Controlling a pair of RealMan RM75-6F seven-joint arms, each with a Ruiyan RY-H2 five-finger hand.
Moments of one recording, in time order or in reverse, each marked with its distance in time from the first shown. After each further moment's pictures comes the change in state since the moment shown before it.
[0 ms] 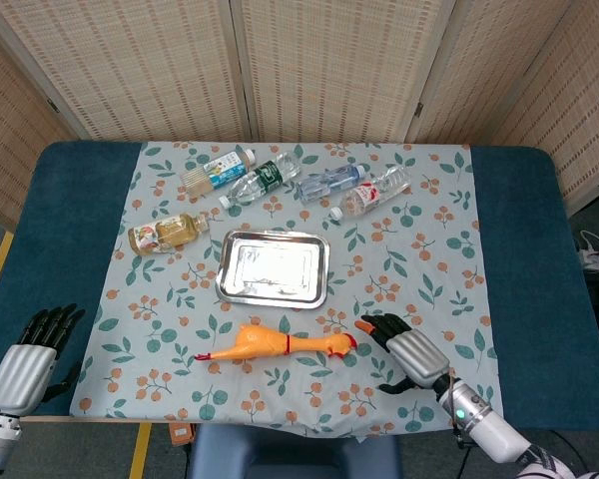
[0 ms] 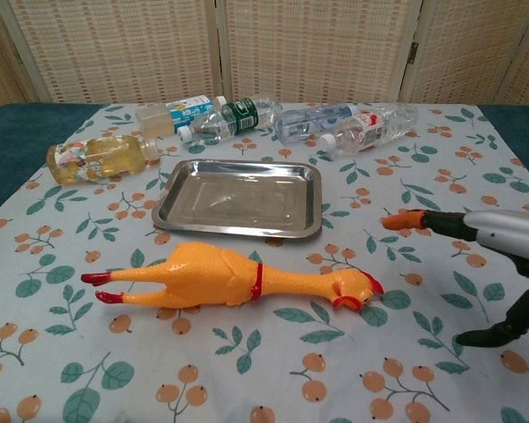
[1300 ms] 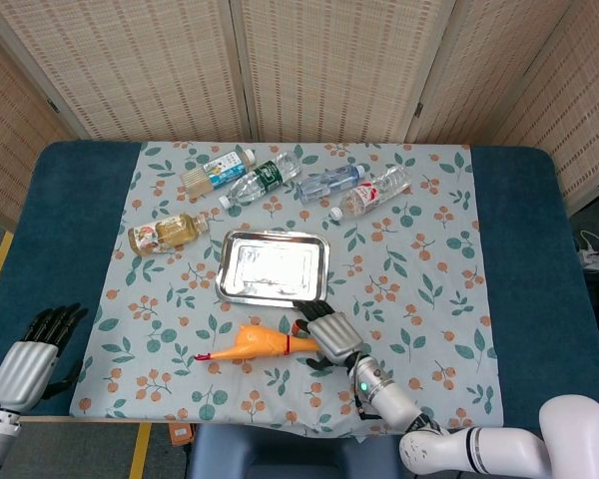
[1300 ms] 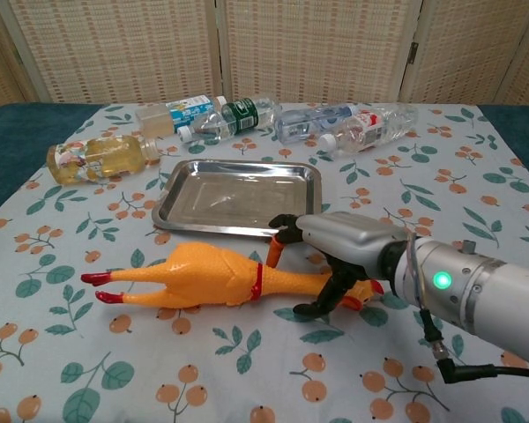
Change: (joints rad) left arm -0.028 0.031 0.010 -0.004 0.001 -0.042 -0.079; right arm 0.277 -0.415 0.128 0.132 0.520 -0.040 -0.470
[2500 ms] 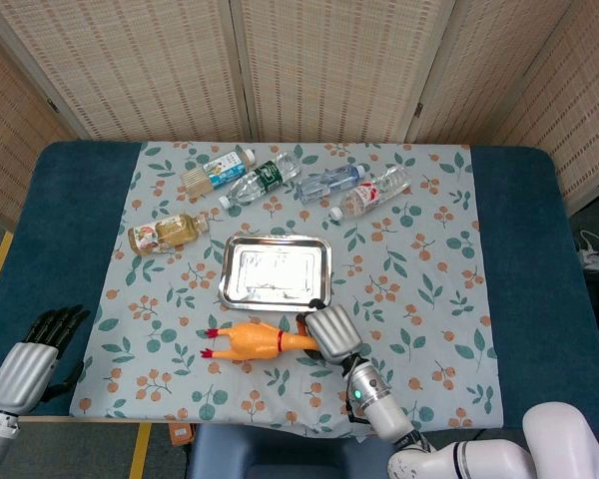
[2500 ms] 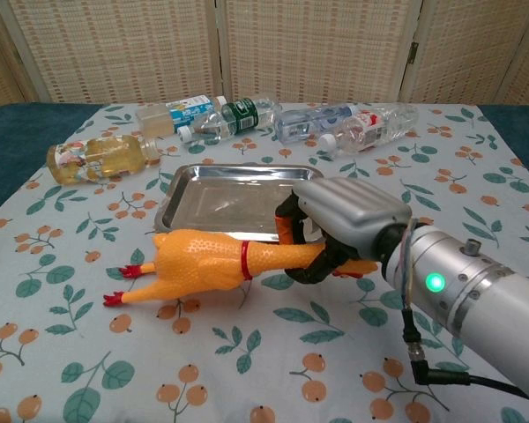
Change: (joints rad) left arm -0.003 0.010 0.014 0.007 0.045 0.024 -0.042; right arm -0.026 -0.077 -0.023 -0.026 -0.089 0.283 -0.105
